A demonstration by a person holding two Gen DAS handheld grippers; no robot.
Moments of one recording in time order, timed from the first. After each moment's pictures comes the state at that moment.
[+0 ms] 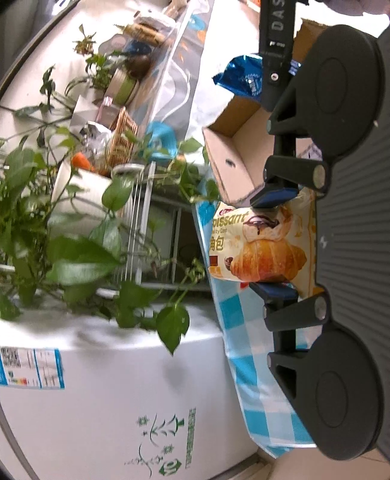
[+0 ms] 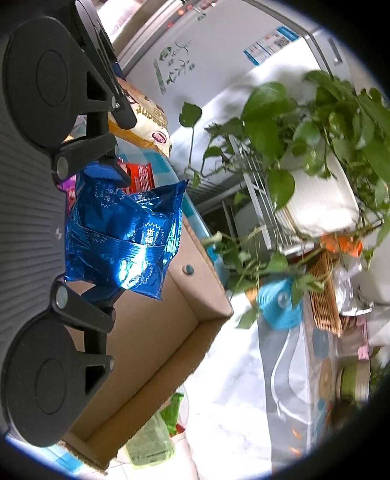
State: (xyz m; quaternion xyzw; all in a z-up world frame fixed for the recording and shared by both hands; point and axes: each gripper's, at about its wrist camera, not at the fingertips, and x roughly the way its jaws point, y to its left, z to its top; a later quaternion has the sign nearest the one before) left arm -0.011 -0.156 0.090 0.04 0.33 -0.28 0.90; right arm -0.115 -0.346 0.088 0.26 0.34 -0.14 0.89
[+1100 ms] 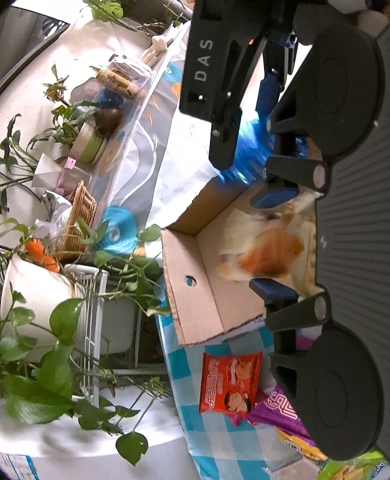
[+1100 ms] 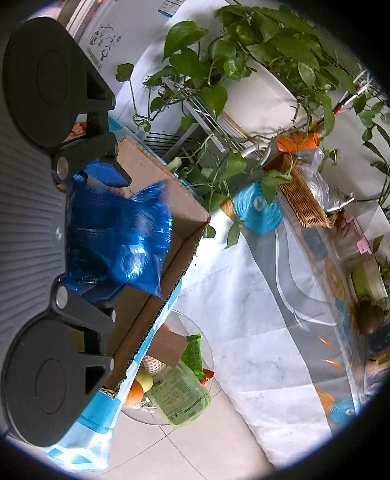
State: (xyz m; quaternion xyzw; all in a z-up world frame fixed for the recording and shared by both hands) left arm -0.067 -0.265 0.072 0.02 0.39 -0.36 0.85; right arm -0.166 -0.425 0.077 0.37 0.30 -0.23 0.85
